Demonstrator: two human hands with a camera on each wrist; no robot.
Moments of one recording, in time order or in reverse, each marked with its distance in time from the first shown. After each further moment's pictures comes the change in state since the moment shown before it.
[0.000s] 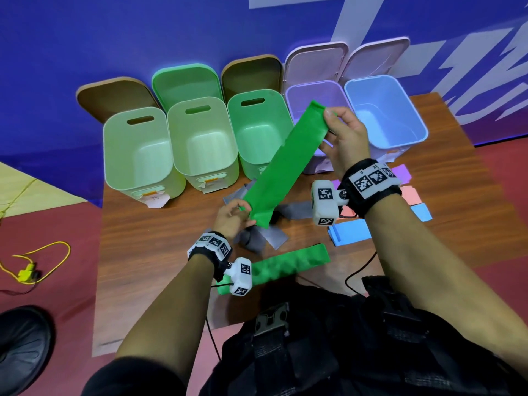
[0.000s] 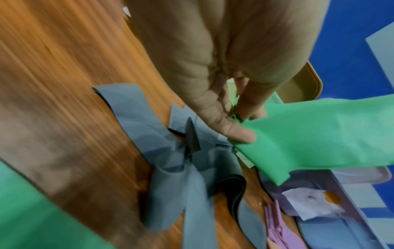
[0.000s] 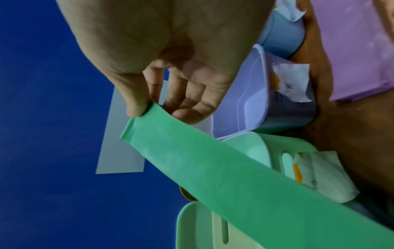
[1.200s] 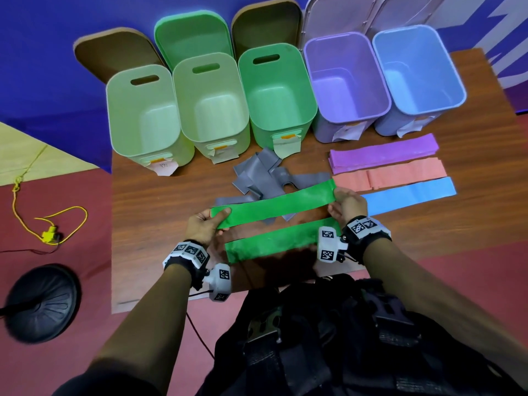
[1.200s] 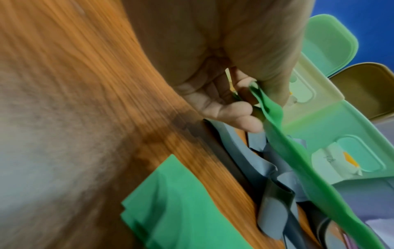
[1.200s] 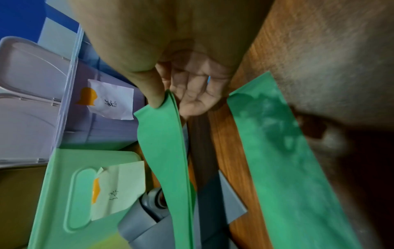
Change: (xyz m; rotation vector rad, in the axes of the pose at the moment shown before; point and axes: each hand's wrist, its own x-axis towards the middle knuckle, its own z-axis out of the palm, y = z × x) left_hand -0.050 -0.052 -0.081 0.004 0.267 -0.163; right_hand -0.068 0.160 -0.089 -0.122 0.567 0.631
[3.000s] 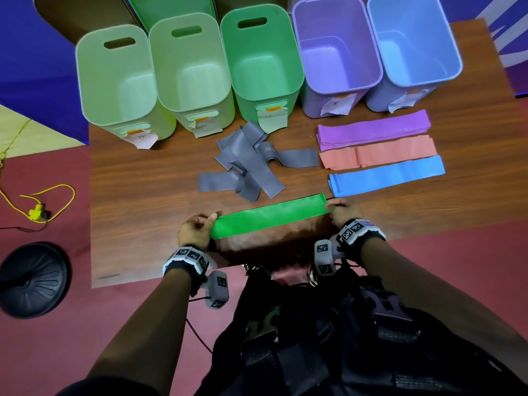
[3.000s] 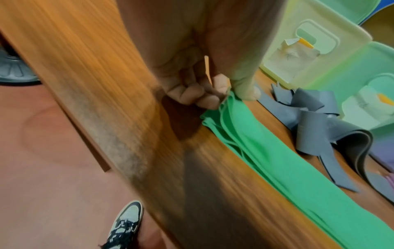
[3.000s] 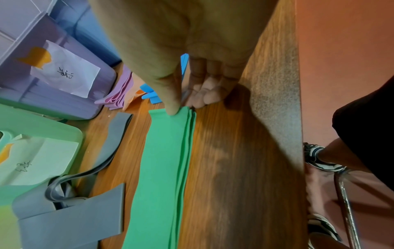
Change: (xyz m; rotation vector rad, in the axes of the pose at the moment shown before) left_hand -0.023 -0.083 0.000 0.412 0.231 -0.028; right_hand 0.040 0.058 -0.078 -0.658 -0.012 -0.174
